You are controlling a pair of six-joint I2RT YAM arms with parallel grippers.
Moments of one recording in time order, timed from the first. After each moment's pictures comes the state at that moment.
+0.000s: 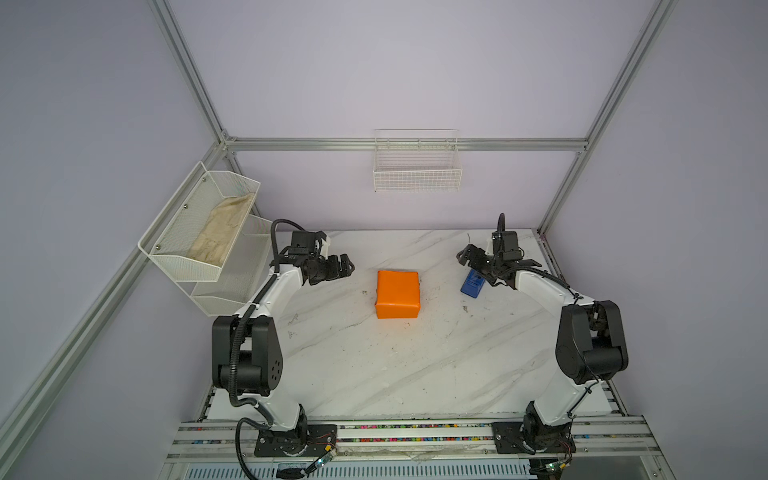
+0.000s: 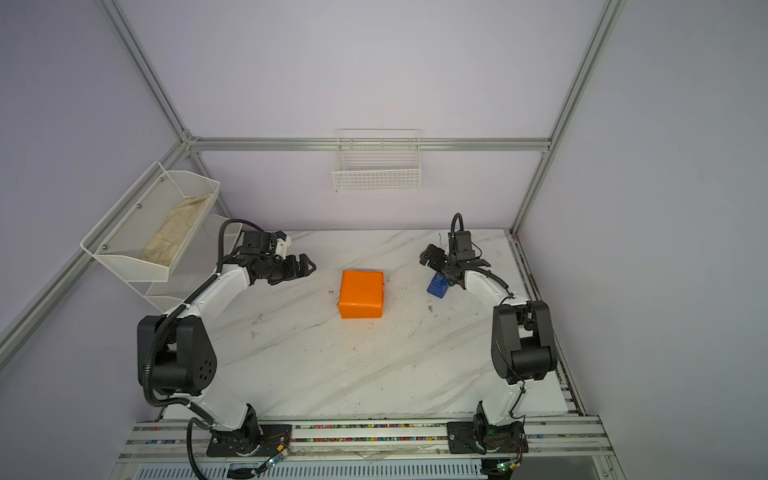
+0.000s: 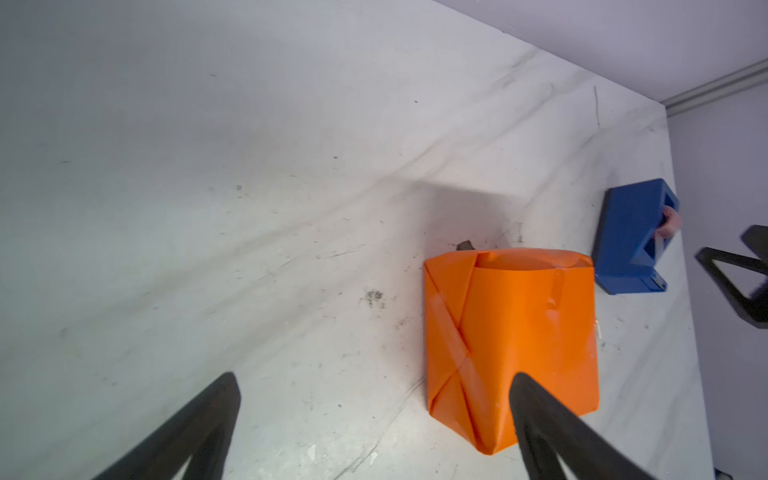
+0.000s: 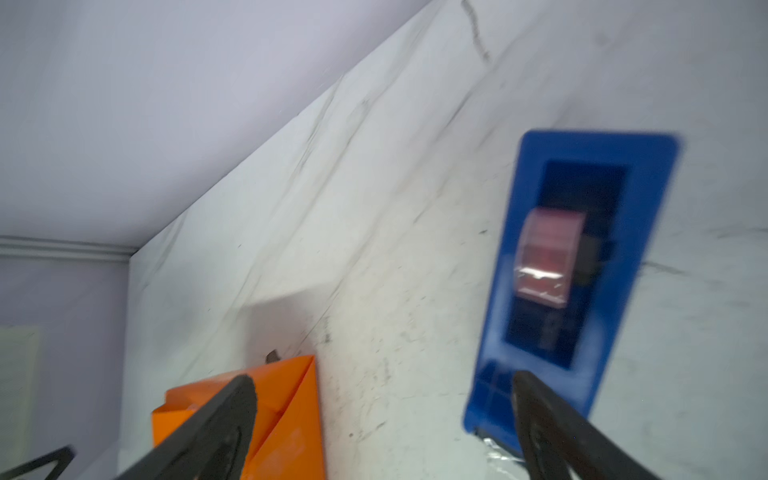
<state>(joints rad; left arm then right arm) -0.02 1.63 1.26 -0.50 0.29 -0.27 0.16 1.72 1.23 -0.22 -0.12 0.62</state>
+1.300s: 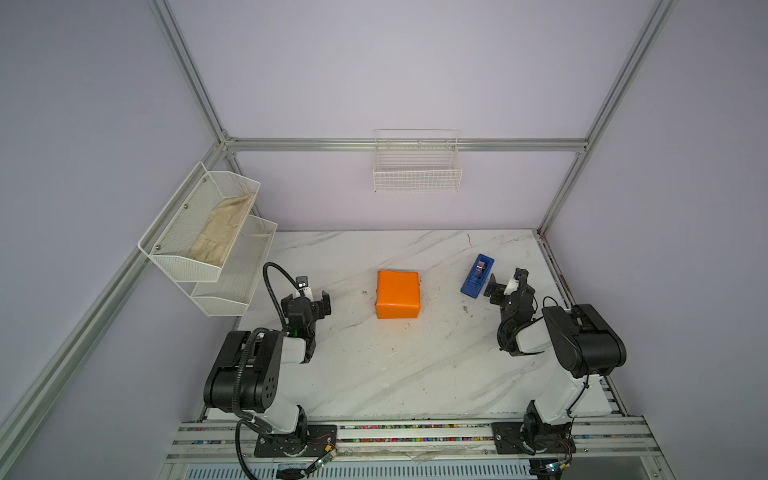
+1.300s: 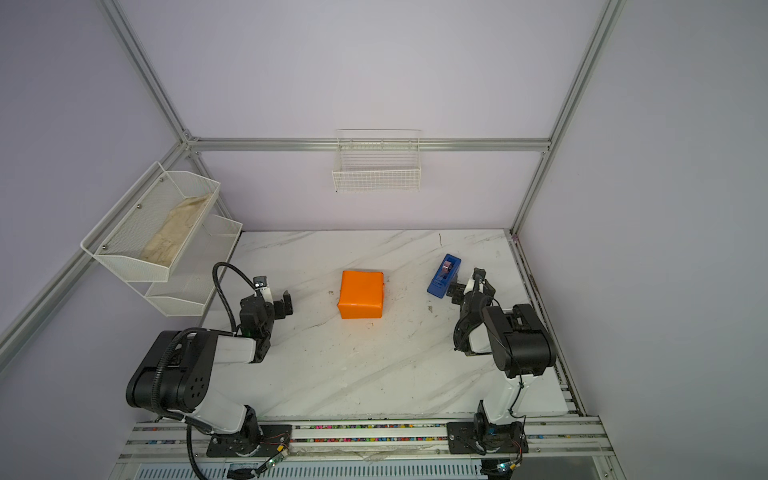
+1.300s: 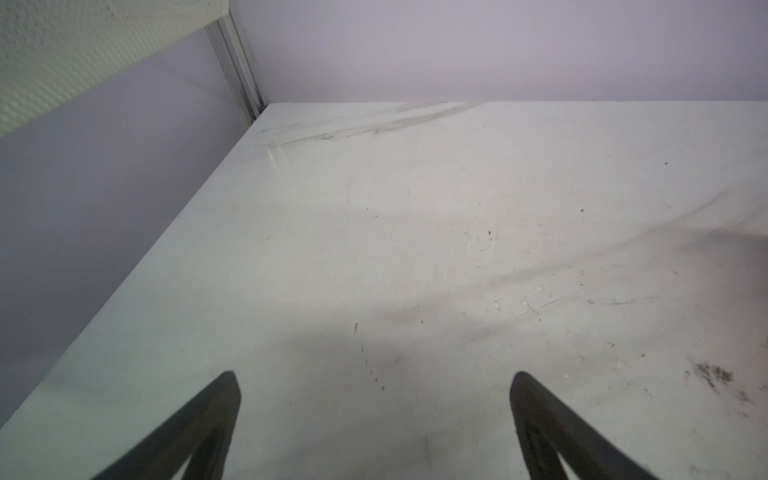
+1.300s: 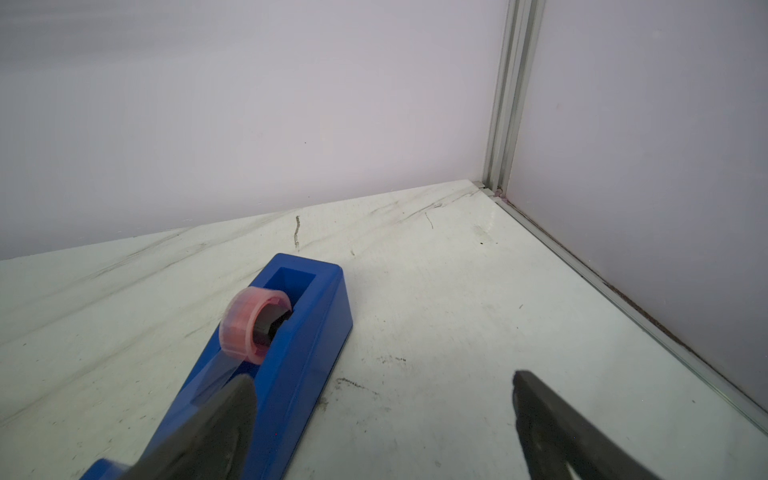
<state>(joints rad) -0.03 1.57 0.41 0.84 -0.25 0.01 0.10 1.79 0.45 1.22 0.29 0.10</state>
